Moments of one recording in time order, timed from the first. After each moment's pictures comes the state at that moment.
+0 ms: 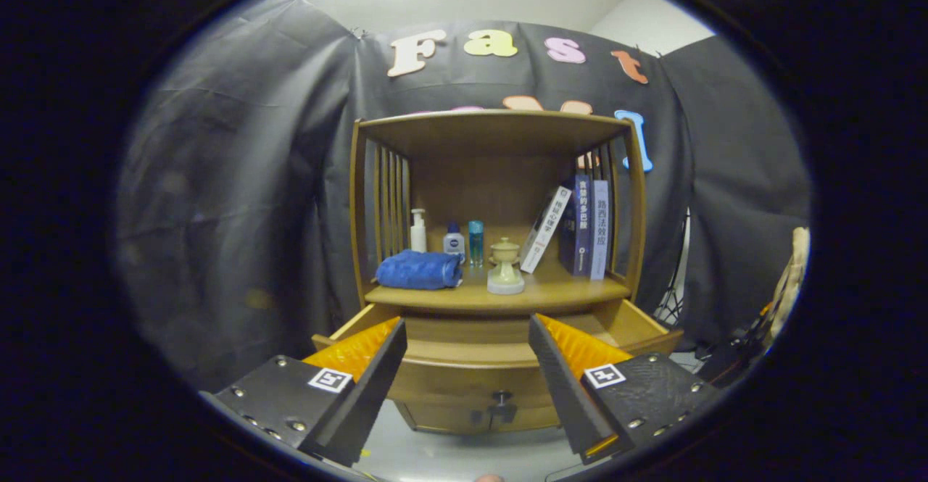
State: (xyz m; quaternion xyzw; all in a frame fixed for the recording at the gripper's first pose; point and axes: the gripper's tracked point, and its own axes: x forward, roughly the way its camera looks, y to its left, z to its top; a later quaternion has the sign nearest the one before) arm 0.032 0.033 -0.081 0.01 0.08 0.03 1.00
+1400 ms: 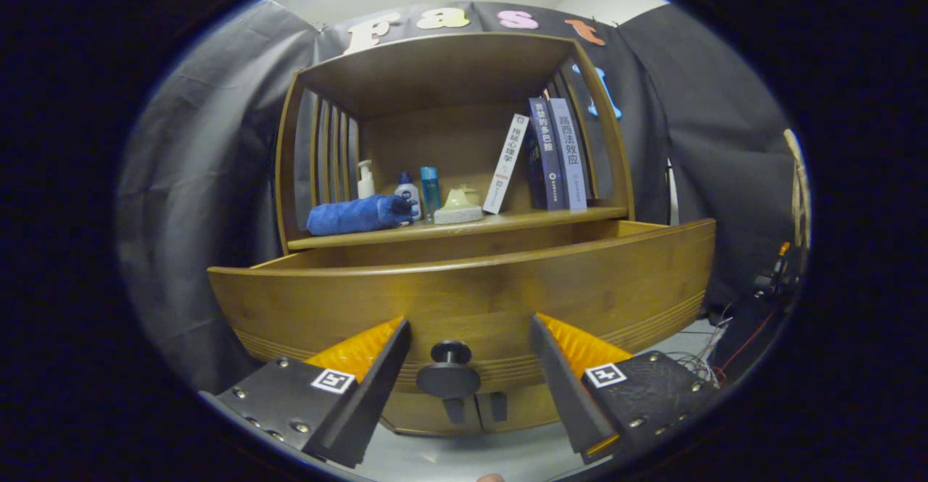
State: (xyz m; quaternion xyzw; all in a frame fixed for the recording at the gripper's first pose) arm 0.116 -0.026 -0.241 0.04 0.10 0.00 0.99
